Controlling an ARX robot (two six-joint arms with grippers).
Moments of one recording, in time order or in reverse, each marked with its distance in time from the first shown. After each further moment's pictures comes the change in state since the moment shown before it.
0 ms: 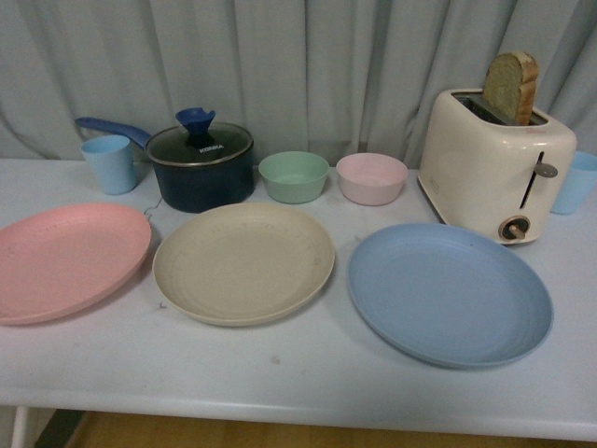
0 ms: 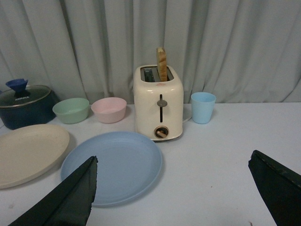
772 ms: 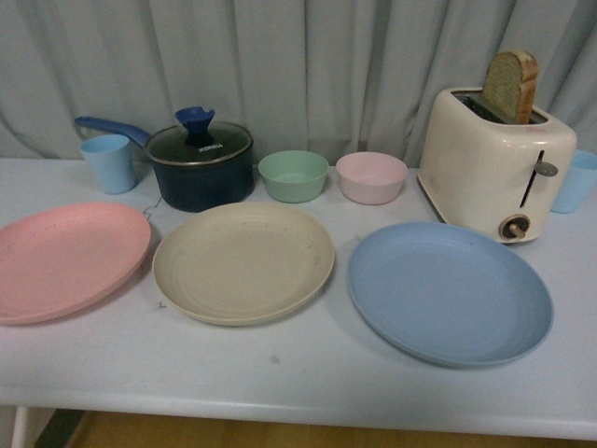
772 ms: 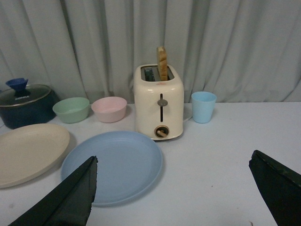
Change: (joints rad) left arm -0.061 0.325 0.173 -0.269 -0.442 -0.164; right arm -0.001 0.000 0.000 -0.001 0.001 0.000
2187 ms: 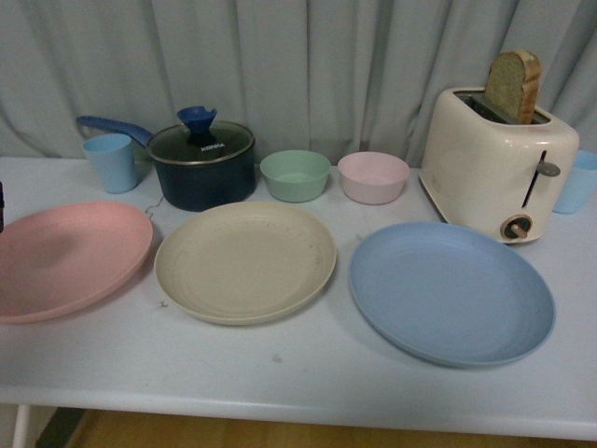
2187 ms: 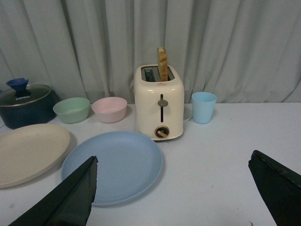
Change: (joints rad) left arm 0.398 1.846 1.083 0.465 0.422 0.268; right arm 0.001 0.000 0.000 0.001 -0.001 0.000
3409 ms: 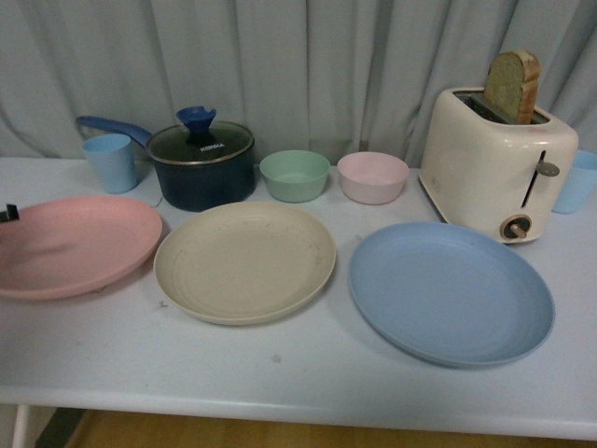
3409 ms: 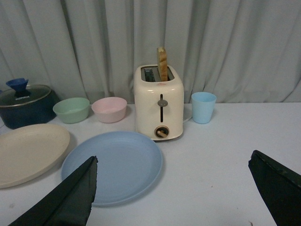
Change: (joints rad) left arm 0.024 0.099 0.037 0.044 0.079 -0.090; right arm 0.000 0.000 0.000 0.000 0.000 0.000
